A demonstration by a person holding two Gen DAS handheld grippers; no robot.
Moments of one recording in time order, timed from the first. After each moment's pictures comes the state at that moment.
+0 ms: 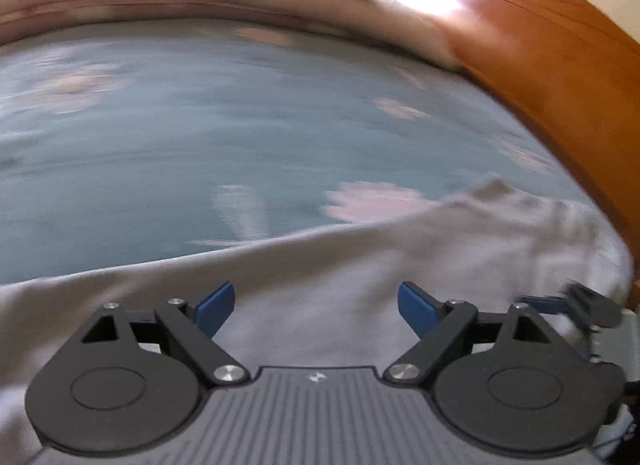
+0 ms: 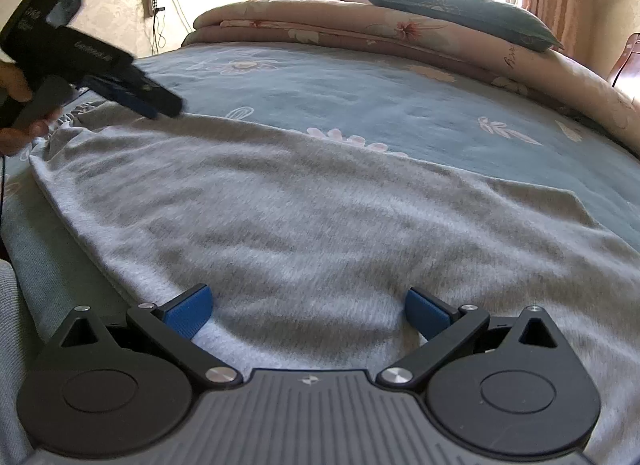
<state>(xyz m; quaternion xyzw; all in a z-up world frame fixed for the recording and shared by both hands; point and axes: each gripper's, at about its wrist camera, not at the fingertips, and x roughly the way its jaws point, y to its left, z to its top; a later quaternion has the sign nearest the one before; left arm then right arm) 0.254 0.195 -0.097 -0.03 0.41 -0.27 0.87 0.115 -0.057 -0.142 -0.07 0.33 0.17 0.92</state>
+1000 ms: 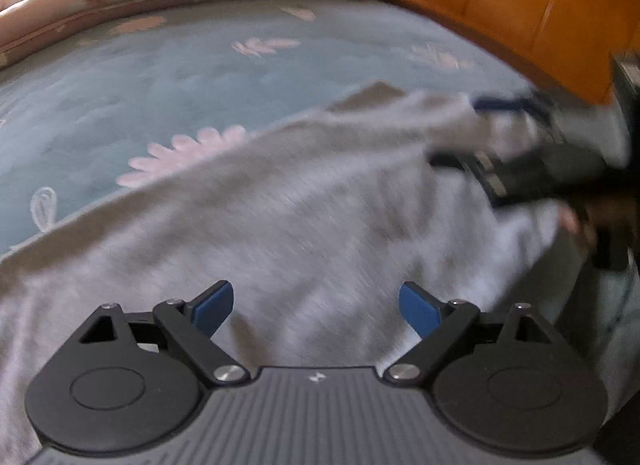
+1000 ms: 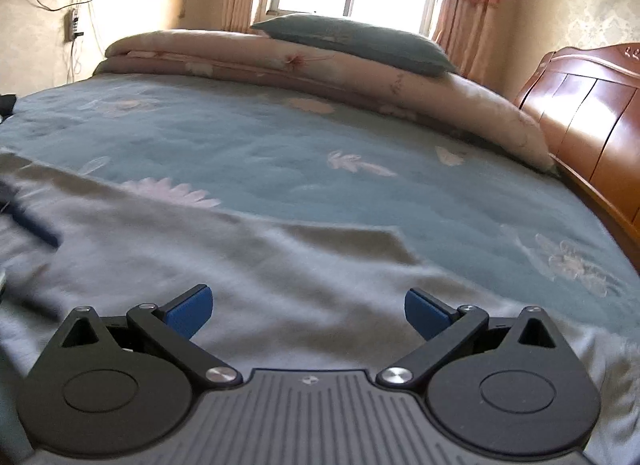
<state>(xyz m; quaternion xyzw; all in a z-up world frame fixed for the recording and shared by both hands) 0.176 0.055 -0.108 0.10 0.43 -0.31 0.84 0.141 -0.163 -0.102 -0.09 0.28 0.05 0.95</state>
